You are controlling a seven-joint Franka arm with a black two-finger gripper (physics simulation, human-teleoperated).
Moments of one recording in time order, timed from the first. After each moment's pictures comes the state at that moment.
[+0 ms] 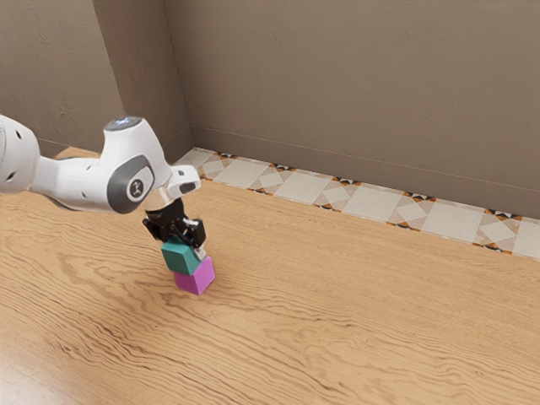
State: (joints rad) arm 0.41 0.22 -0.33 -2.13 -0.04 2.45 0.05
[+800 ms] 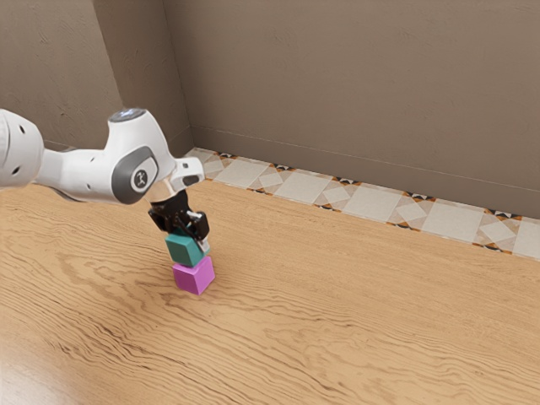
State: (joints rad) arm 0.40 0.25 -0.33 -2.06 -0.04 2.41 0.09
